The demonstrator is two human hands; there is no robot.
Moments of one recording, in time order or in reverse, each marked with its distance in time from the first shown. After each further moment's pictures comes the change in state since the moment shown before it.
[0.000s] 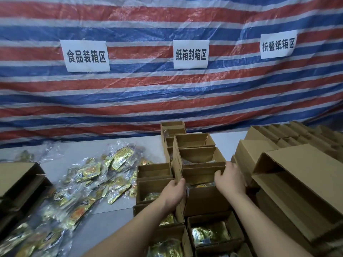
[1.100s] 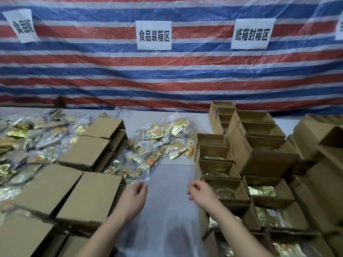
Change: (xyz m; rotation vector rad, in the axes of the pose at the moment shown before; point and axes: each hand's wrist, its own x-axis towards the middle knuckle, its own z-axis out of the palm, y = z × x) left_hand -0.233 -0.221 -0.235 0.267 0.515 0.107; right_hand -0.297 -0.132 0.116 0.543 -0.676 -0.154
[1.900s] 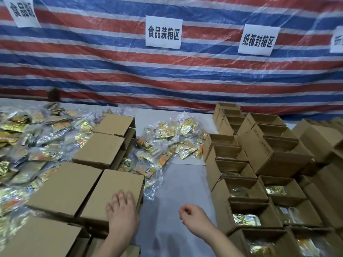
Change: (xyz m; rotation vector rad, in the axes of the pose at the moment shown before) left_hand 0.018 -0.152 -0.037 0.872 -0.021 -0.127; right_hand -0.050 -0.022 0.133 -0.200 -0.145 0.064
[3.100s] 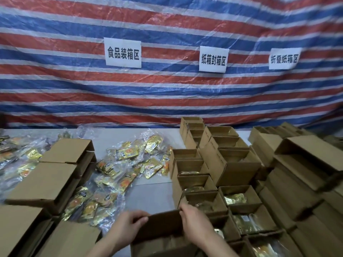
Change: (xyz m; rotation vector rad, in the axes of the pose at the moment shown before) left_hand -0.006 0.129 -0.091 -0.712 -0.235 0.566; right_hand -0.026 0.016 -0.139 -0.404 0.250 -0.108
